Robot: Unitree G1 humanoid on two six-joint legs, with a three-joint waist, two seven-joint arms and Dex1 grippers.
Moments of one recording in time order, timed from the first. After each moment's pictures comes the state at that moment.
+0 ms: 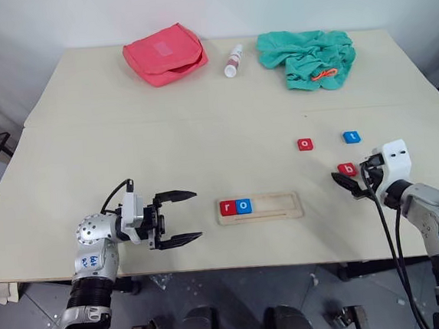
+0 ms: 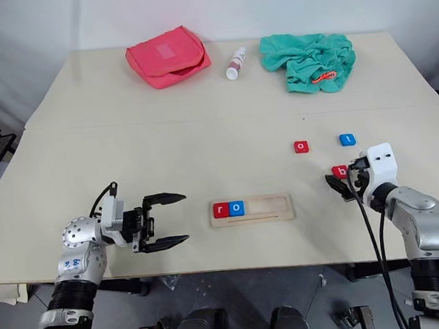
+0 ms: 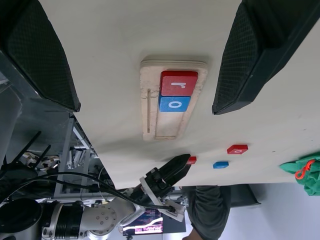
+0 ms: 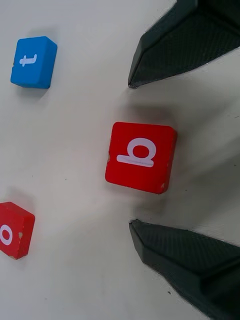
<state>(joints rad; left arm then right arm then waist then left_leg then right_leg) -0.38 0.43 0.08 0.36 -0.47 -0.24 -1.46 -0.31 -0.65 -0.26 0.13 0.33 0.56 0.52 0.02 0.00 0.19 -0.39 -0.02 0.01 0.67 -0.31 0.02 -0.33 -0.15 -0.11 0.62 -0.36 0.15</state>
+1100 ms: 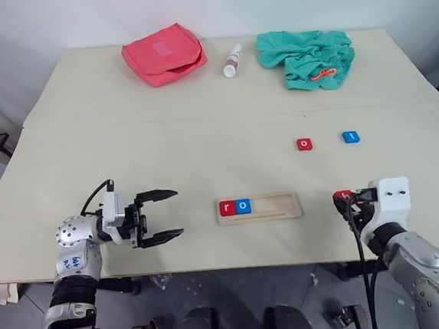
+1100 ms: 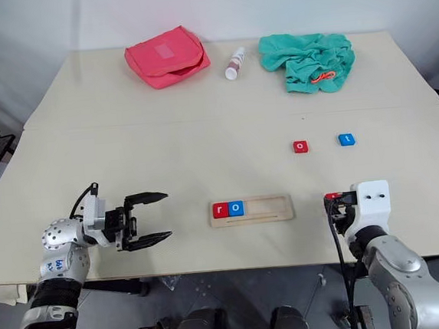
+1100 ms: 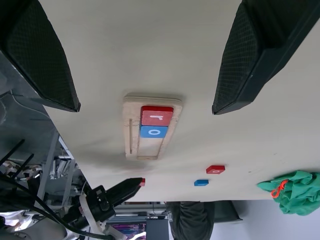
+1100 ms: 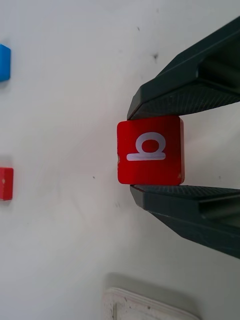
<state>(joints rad) -0.41 0.52 0.11 0.49 -0.50 -0.30 -1.50 0.10 -0.32 -0.32 -0.63 0.40 0.84 0.13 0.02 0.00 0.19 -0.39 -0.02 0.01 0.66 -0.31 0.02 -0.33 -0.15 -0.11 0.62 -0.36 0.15</state>
